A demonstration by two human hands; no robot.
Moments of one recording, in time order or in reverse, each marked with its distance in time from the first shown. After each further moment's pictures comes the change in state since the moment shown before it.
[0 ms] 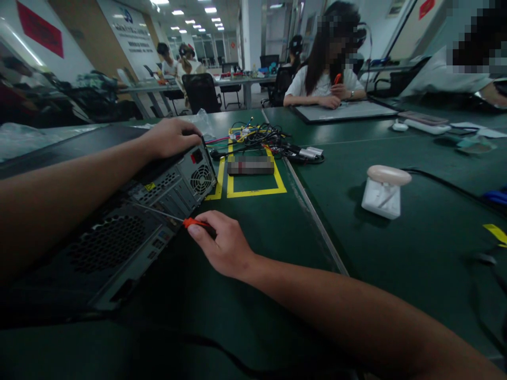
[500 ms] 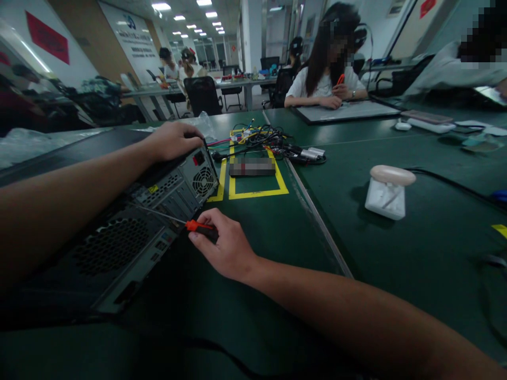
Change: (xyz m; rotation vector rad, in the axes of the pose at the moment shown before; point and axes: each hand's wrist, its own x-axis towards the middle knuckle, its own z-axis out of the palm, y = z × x) left_hand 0.000 0.001 -0.001 -0.006 -0.002 0.019; right_hand -0.001 0.002 0.002 0.029 -0.005 0.035
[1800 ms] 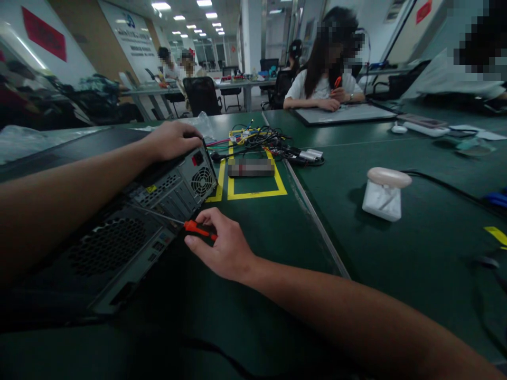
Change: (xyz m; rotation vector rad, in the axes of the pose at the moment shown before) left_hand 0.002 -0.003 0.002 0.003 0.001 -0.015; right_hand 0.000 0.000 -0.001 -0.020 0.026 -0.029
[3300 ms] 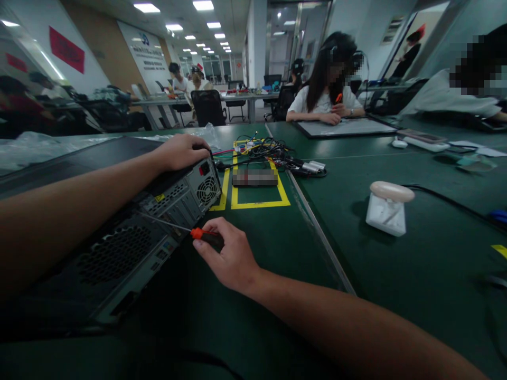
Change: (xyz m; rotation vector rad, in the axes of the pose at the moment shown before) left_hand -0.001 0.000 0.002 -0.070 0.026 0.030; right_hand 0.001 -0.001 -0.001 -0.013 0.029 0.023
